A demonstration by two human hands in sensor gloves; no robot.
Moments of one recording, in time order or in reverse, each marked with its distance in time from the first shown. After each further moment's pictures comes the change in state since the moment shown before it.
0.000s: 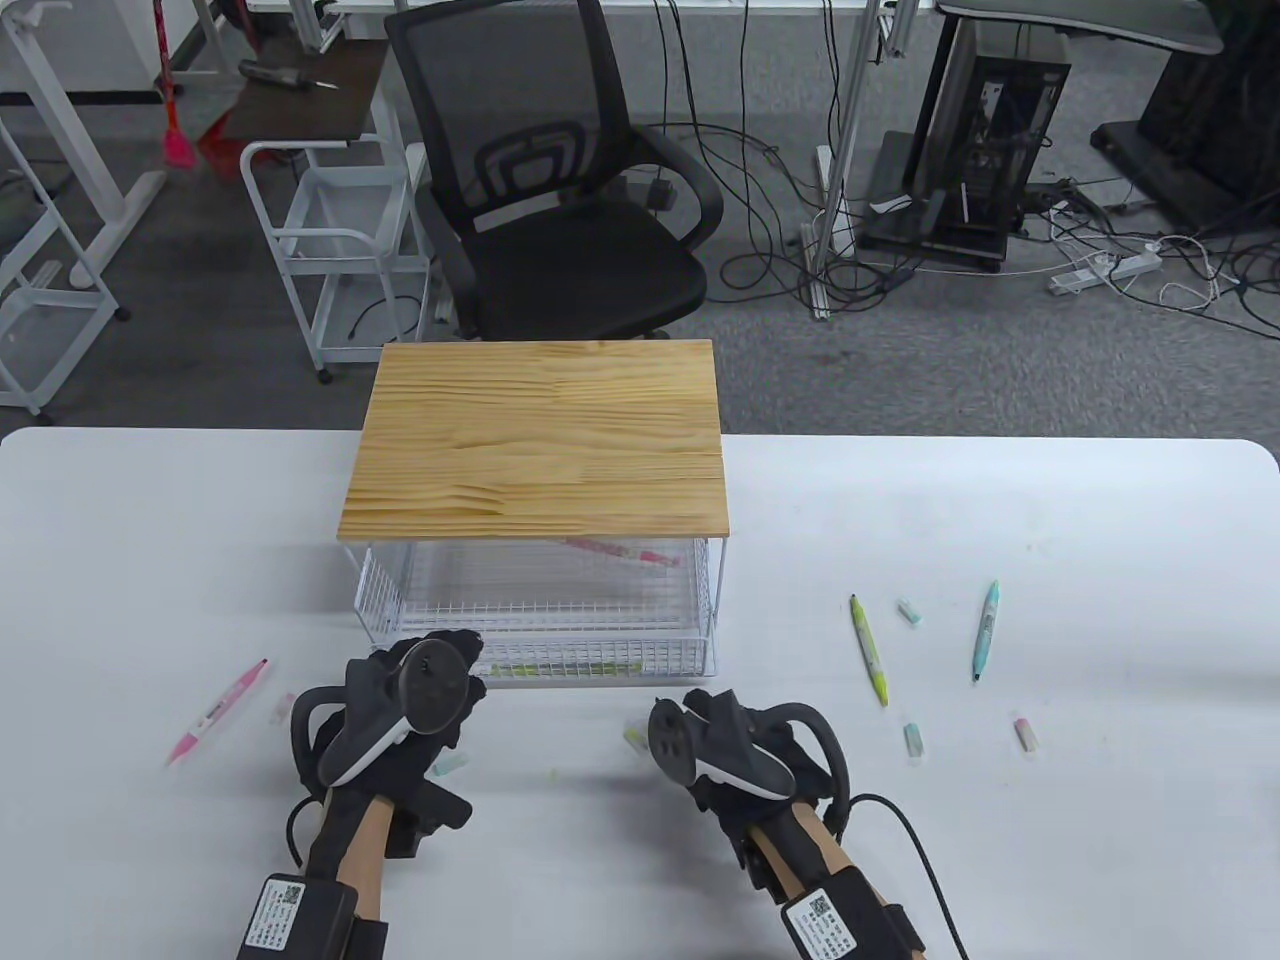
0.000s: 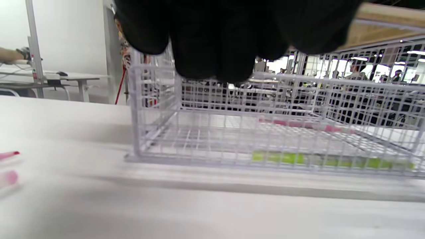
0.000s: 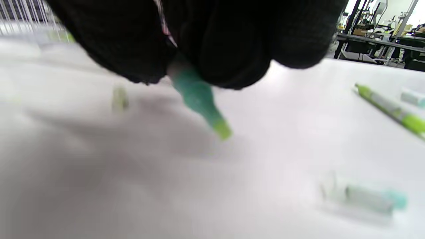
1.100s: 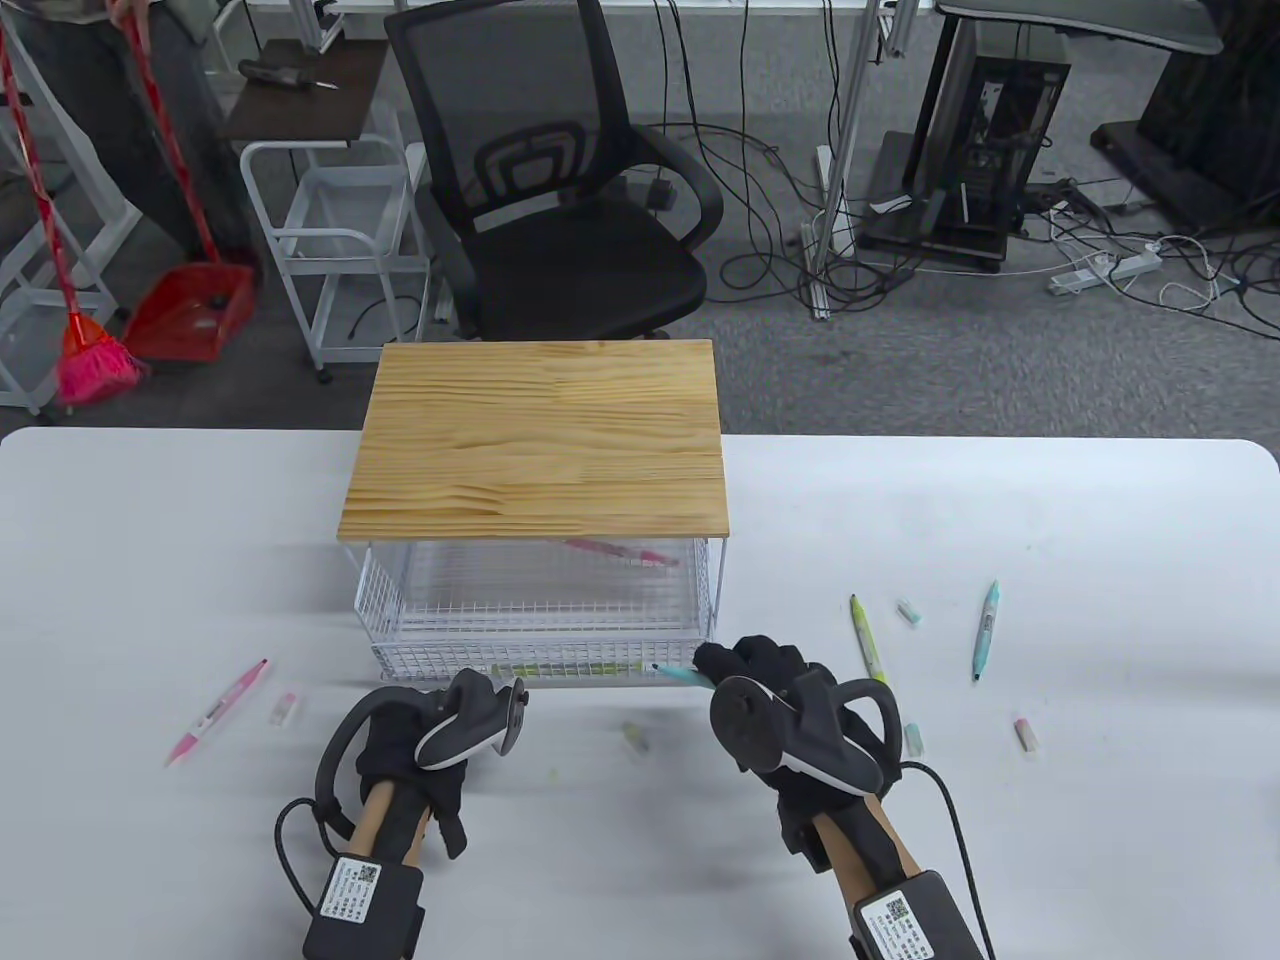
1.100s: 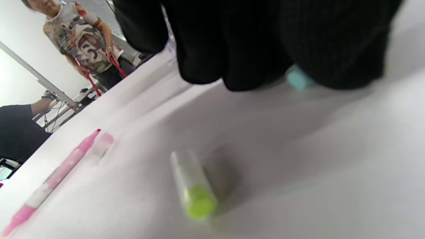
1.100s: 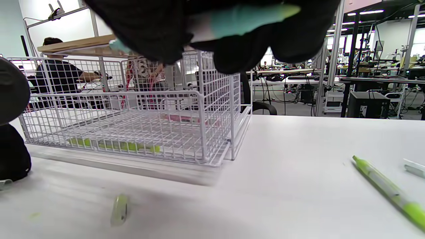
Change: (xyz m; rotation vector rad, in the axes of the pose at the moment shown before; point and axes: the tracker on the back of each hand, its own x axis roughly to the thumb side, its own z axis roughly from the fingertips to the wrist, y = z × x) left_hand 0.023 -0.083 -0.020 -0.384 0.051 -0.622; right_hand -0.035 -0.046 0.023 -0.226 -0.042 -0.099
